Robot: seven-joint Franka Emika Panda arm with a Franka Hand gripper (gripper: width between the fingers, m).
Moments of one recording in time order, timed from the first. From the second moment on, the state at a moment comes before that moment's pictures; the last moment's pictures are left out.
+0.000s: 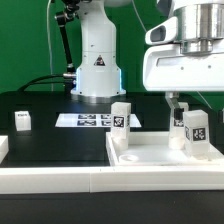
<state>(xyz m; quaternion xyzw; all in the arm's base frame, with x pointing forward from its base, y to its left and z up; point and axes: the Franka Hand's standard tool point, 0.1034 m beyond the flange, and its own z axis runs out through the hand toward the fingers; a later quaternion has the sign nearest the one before) 0.612 0.120 0.089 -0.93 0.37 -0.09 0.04</state>
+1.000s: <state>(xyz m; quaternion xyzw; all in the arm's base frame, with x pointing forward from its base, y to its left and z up) 0.611 0.111 0.087 -0.99 0.15 -0.08 0.00</state>
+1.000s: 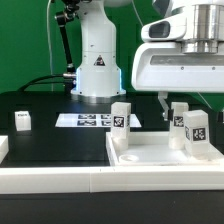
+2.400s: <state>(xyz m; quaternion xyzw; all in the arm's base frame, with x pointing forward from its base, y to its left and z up) 0.637 0.123 0.105 -0.99 0.13 -0.07 0.02</state>
